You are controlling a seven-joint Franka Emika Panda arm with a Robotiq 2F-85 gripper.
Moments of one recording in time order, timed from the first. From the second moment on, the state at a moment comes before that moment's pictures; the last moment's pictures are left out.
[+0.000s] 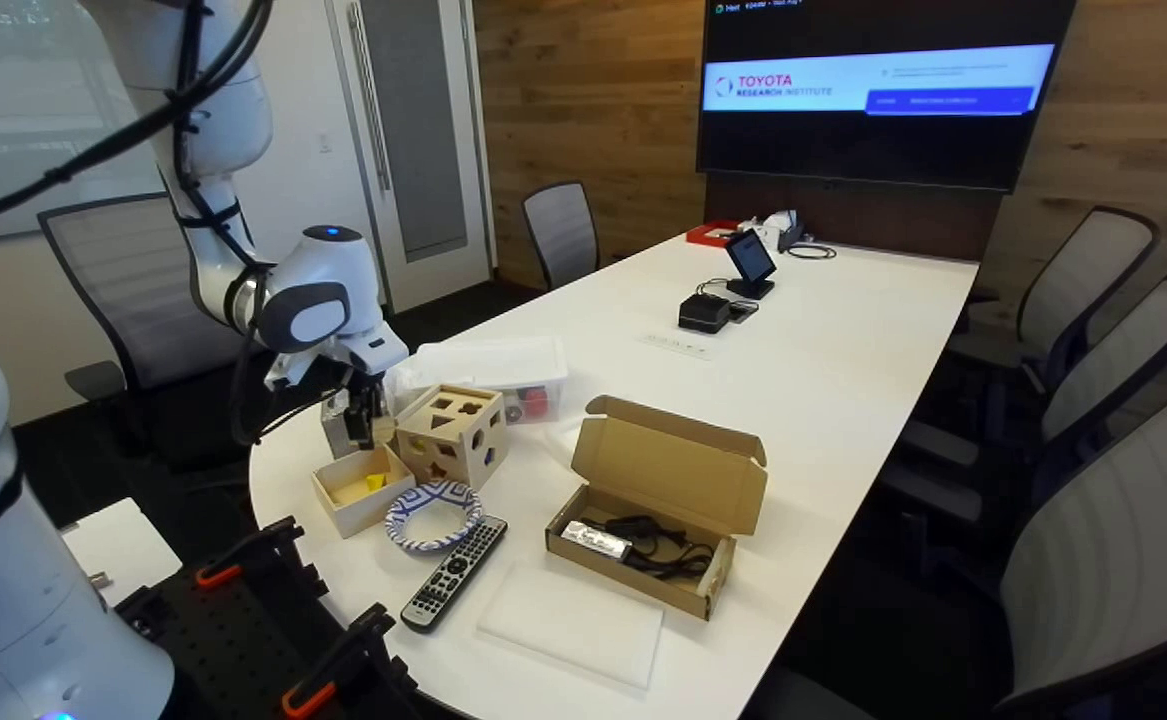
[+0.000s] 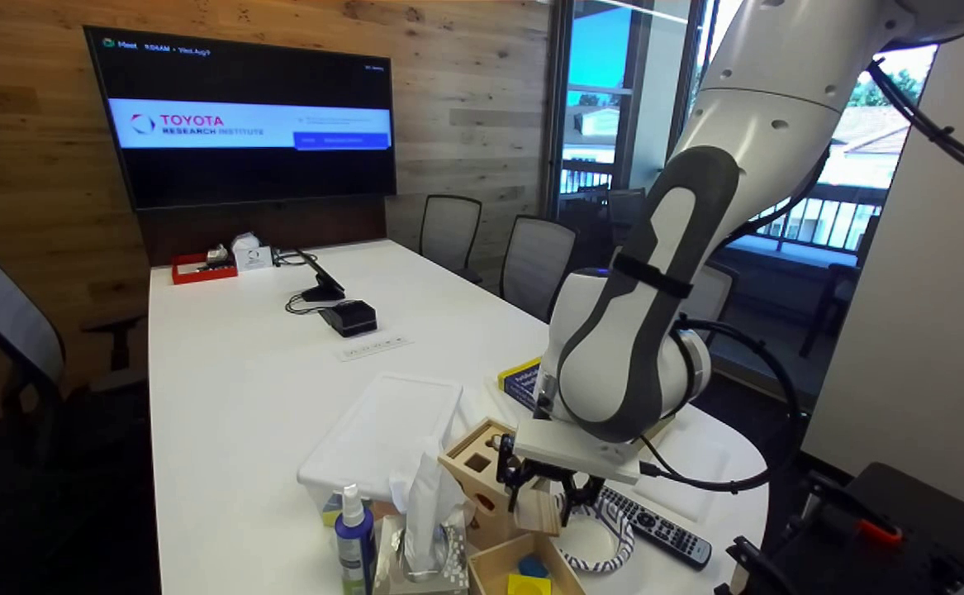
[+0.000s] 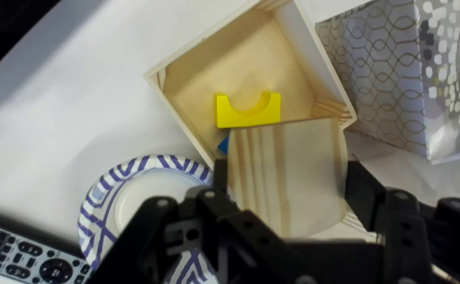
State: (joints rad) arm 0.28 0.44 0.22 -2.52 0.36 3.08 0.85
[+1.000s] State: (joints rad) arm 0.12 0.58 0.31 -2.41 0.38 2.96 0.62
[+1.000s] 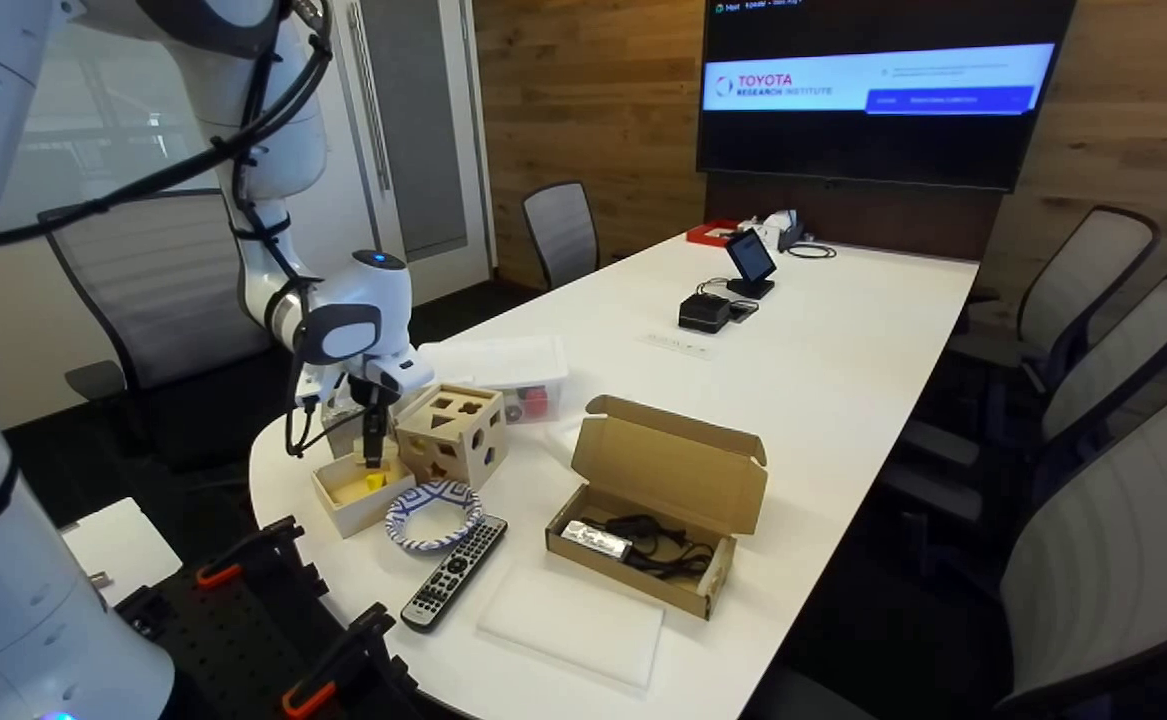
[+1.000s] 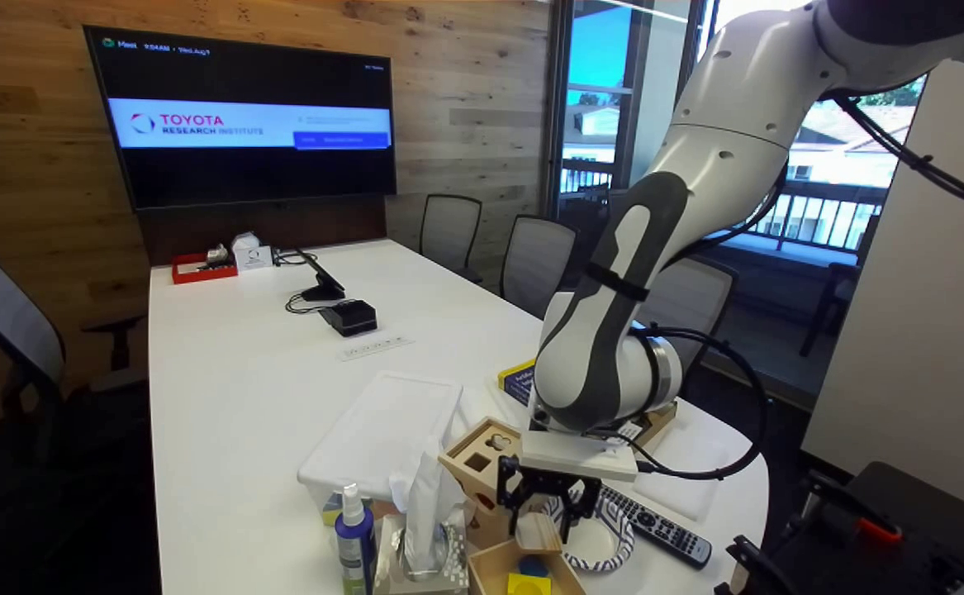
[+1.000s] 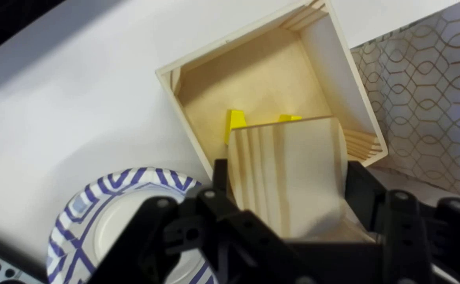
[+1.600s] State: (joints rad) arm 0.14 0.62 0.30 -2.37 0.39 2.87 0.52
